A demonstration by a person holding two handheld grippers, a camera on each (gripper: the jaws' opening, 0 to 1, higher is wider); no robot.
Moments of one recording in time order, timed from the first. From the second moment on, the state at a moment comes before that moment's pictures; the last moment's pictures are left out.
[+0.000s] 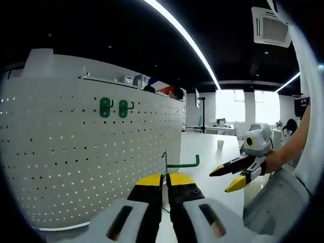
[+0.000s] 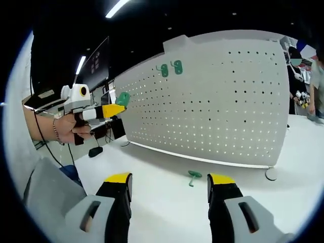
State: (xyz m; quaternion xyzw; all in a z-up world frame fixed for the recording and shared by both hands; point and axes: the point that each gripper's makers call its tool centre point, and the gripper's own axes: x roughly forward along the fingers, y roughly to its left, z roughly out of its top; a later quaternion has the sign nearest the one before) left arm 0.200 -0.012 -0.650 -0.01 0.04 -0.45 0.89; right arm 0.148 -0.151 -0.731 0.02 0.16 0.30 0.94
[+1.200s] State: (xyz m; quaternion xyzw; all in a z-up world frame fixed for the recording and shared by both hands) left arm 0.202 -0.013 -0.657 0.00 0.05 -0.44 0.90; right arm 0.156 -0.101 -0.645 0.10 0.01 0.36 0.93
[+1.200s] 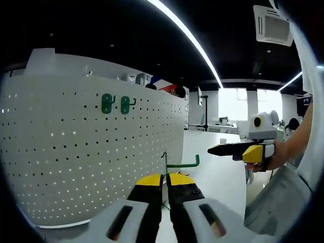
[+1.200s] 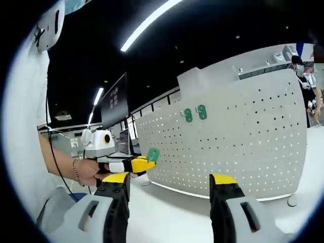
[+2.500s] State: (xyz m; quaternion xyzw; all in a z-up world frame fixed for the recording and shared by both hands) left arm 0.200 -0.011 -0.653 -0.01 0.04 -0.43 0.90; right arm 0.186 -0.026 -0.633 0.11 0.01 0.41 0.91
